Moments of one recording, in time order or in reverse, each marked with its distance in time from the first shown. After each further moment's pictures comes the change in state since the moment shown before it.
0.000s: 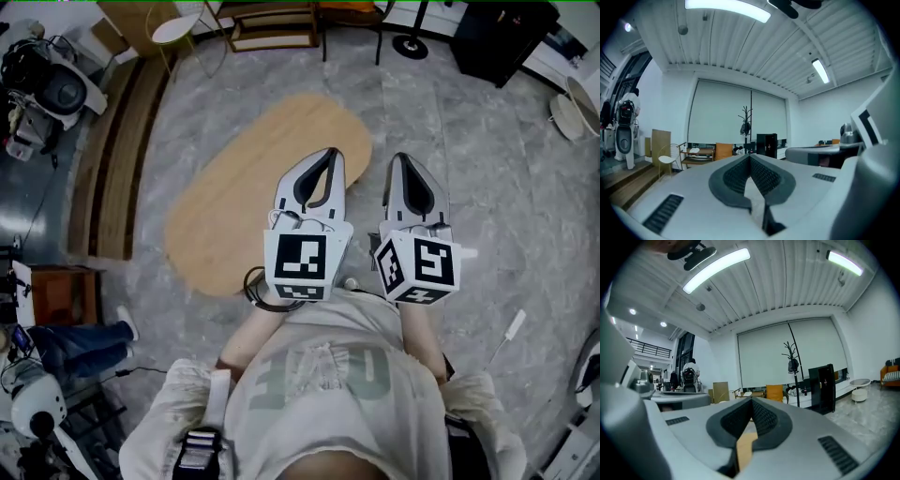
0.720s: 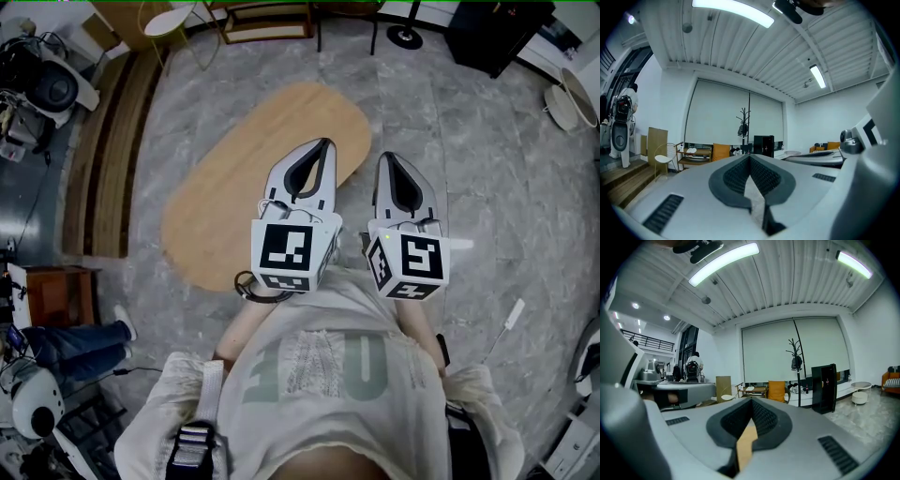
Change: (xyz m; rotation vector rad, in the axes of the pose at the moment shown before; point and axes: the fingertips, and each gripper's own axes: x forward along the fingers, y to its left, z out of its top) left arm -0.024 0.014 -0.018 -0.028 -0.016 -0.056; right arm -0.015 0.032 -0.037 -0.051 0.066 0.014
